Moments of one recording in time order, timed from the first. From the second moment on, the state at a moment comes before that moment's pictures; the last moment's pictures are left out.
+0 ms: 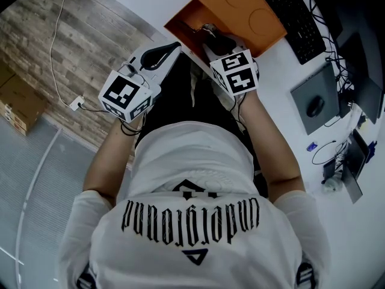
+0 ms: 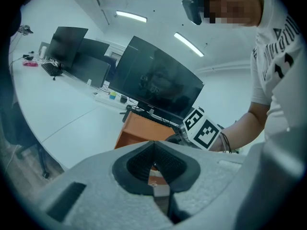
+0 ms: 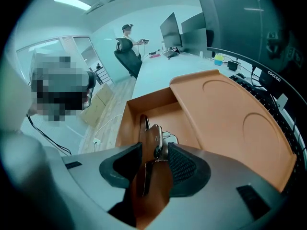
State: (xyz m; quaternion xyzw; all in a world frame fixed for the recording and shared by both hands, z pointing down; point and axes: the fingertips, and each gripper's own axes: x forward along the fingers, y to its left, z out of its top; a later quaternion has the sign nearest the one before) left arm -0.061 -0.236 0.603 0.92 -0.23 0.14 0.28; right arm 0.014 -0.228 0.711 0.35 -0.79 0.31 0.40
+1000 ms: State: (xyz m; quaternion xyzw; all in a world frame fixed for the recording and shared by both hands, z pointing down) left arm -0.030 -0.143 0.501 0.93 -0.28 0.08 0.21; right arm 0.036 -0.162 0.577 0.37 -0.85 0.20 0.32
